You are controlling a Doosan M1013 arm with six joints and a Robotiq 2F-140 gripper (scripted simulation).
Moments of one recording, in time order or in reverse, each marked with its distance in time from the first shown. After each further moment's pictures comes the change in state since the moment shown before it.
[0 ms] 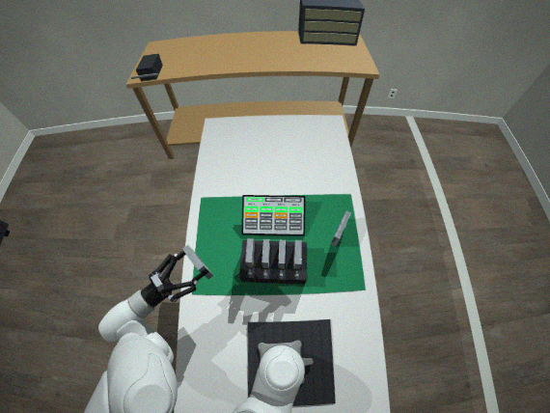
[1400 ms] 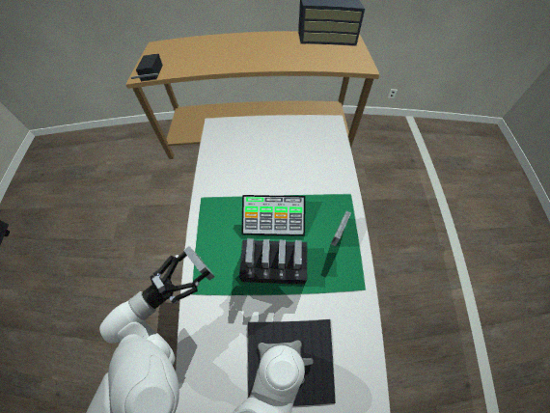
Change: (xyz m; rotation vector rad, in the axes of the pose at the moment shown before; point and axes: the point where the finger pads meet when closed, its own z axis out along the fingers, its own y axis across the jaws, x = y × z) arm 0.000 0.007 0.001 0.000 0.000 0.000
